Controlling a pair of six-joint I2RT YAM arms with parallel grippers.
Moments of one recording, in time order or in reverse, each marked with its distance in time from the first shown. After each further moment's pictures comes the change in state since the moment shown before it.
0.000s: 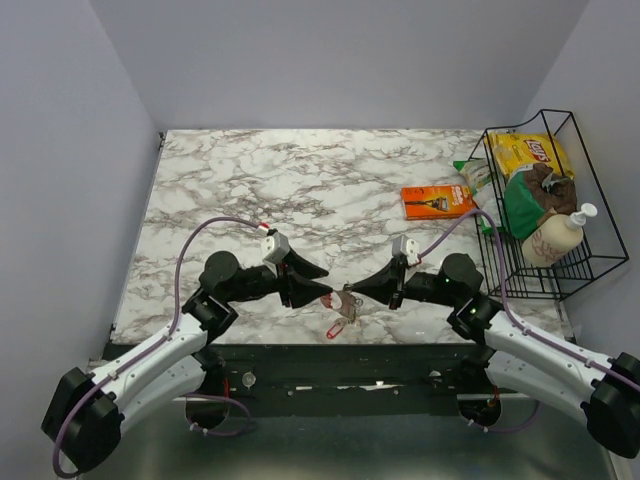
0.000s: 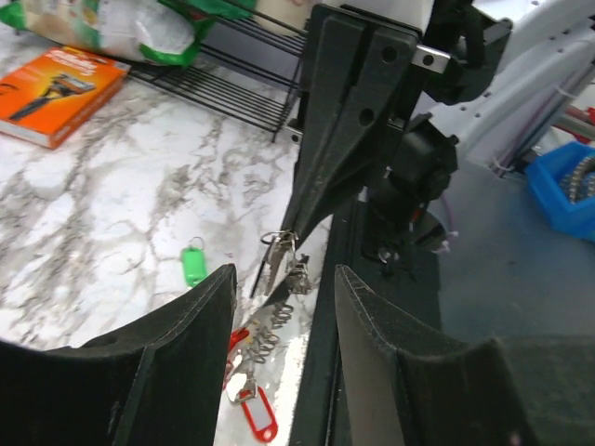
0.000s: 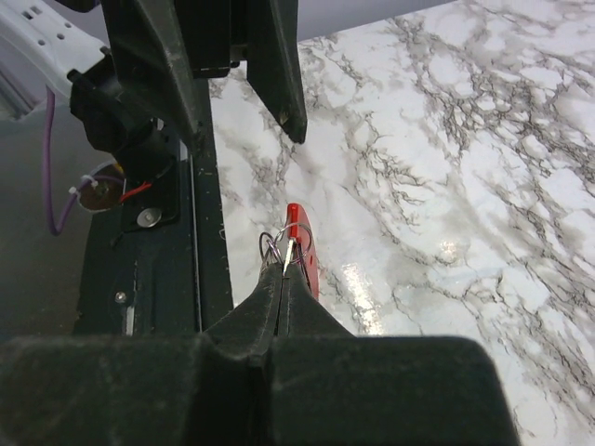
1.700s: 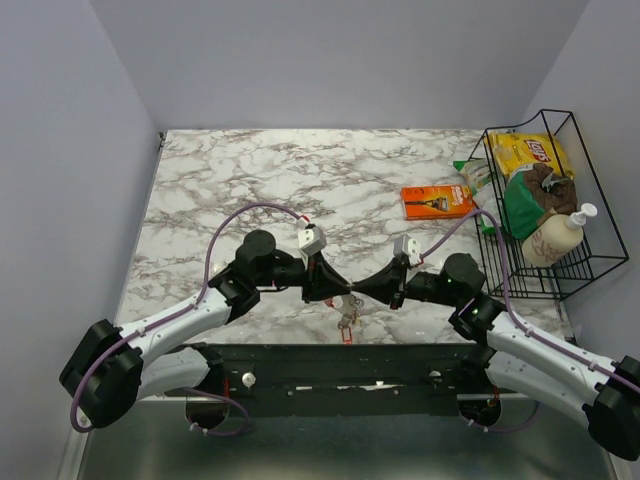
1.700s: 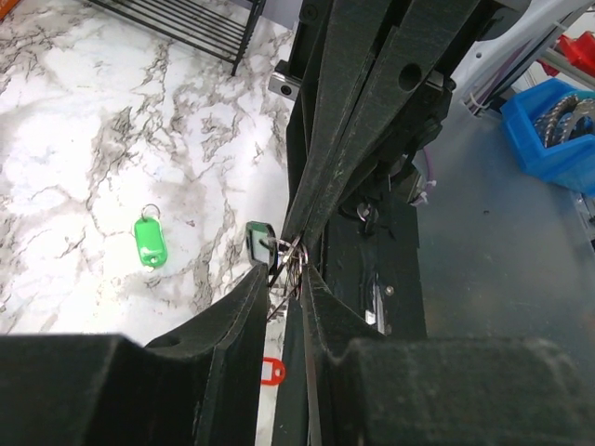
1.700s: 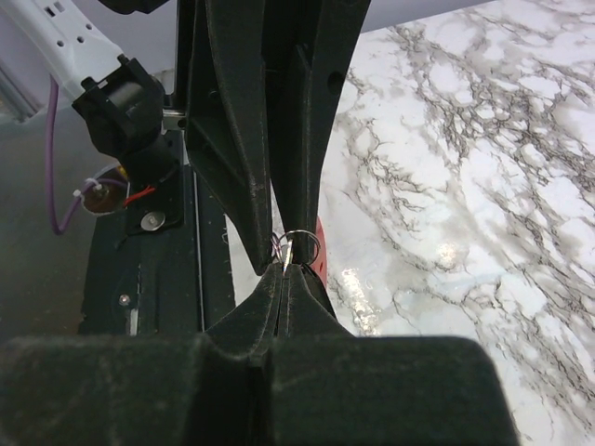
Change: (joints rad) left arm -0.088 0.312 0.167 -0.069 0.093 0.057; right arm 0.000 -0.027 0.015 -0.027 -0.001 -0.002
